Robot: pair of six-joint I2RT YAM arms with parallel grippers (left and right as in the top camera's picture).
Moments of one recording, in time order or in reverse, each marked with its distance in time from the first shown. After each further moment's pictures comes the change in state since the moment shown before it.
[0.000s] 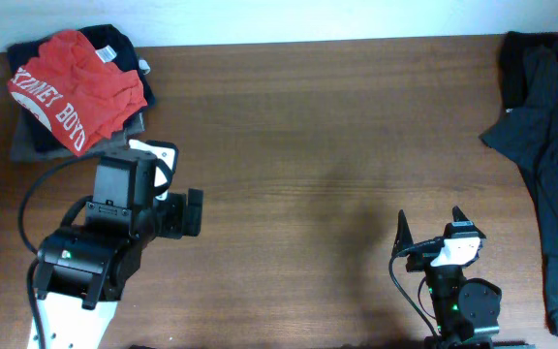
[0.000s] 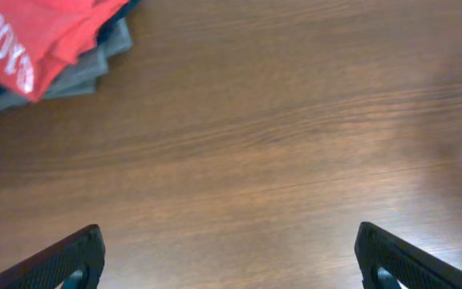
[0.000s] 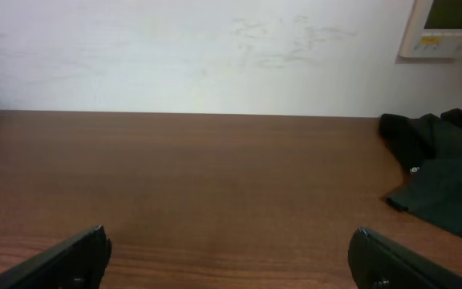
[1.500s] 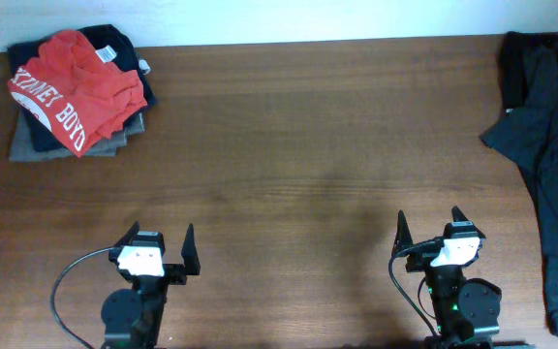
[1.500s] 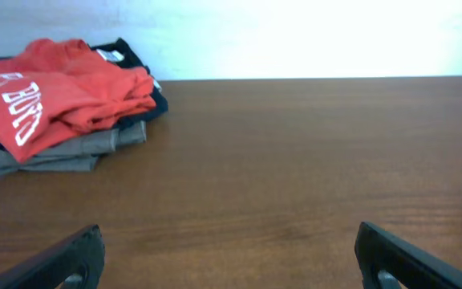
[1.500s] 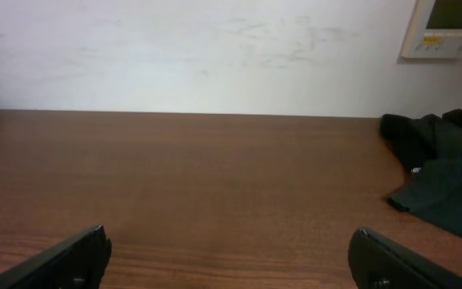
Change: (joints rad) left arm 0.212 -0.962 -1.212 1.003 0.158 0.029; right arm 0.000 -0.001 0.000 -0.001 -0.003 -0.001
